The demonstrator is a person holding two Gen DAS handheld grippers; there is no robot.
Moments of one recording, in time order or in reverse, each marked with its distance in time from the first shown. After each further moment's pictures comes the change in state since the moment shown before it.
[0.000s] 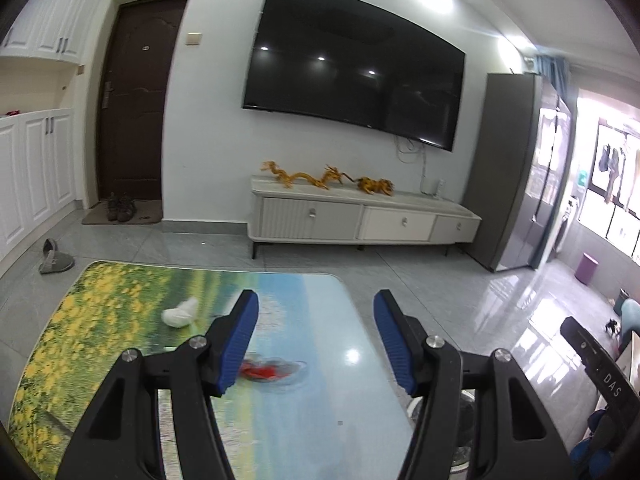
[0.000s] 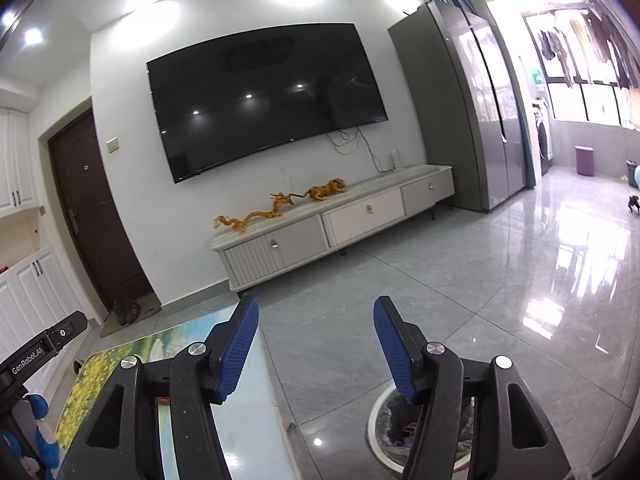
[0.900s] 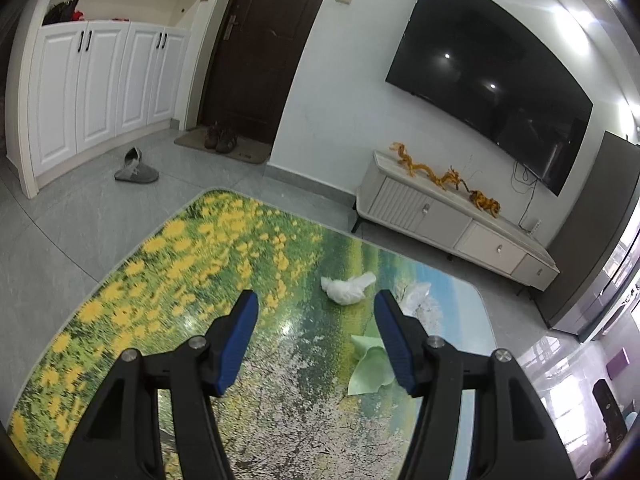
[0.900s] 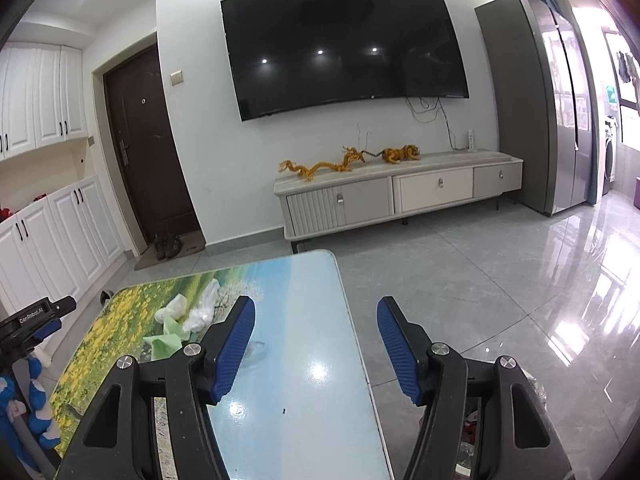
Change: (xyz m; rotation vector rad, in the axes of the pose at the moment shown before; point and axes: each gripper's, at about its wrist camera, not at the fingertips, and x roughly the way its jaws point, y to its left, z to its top) left arm 0.028 0.192 -0.036 -0.325 0.112 0.264; right arm 0.063 0.086 -0.045 -0.175 0.163 0.180
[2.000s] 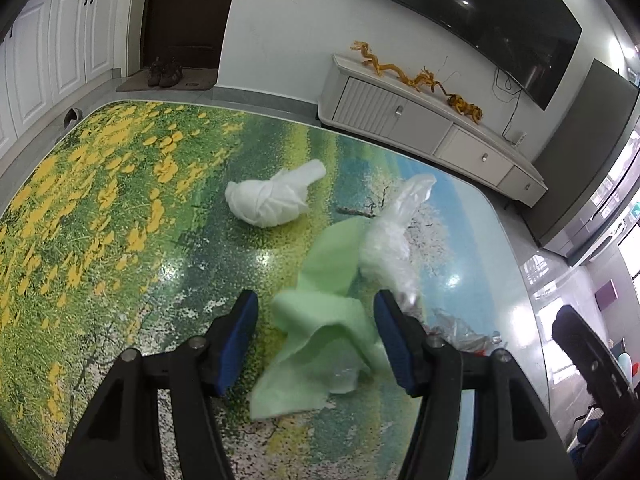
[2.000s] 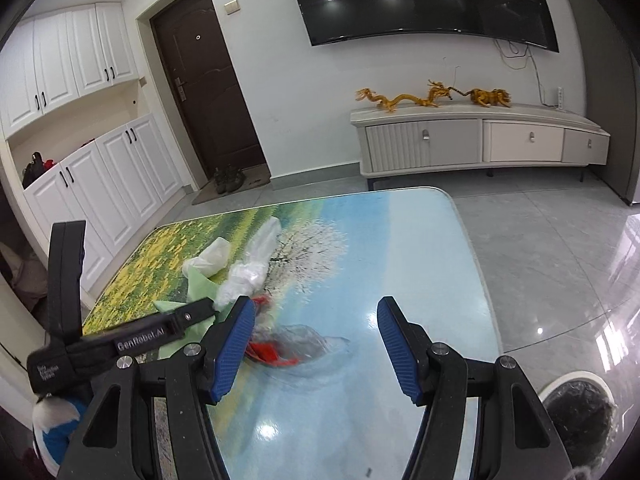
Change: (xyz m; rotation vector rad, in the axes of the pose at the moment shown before) left arm 0.150 -0.053 -0.051 0.128 0.299 -0.092; right arm 0.132 0.056 -0.012 -0.084 0.236 0.271
